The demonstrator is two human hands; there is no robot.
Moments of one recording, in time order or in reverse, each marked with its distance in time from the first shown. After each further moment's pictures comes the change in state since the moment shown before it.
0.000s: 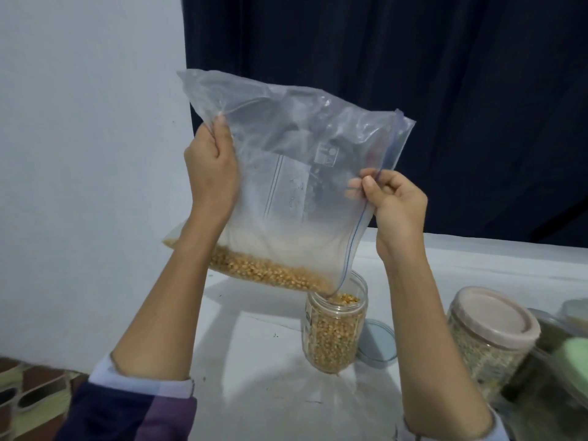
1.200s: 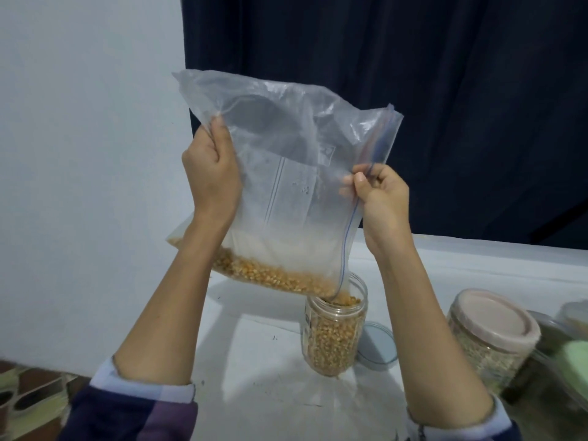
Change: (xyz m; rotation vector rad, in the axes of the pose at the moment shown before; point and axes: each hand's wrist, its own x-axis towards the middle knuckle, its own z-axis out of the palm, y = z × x) left_hand -0.005 0.006 0.002 -0.053 0.084 0.048; right_hand 0.008 0.001 0.015 -0.058 -0.047 0.003
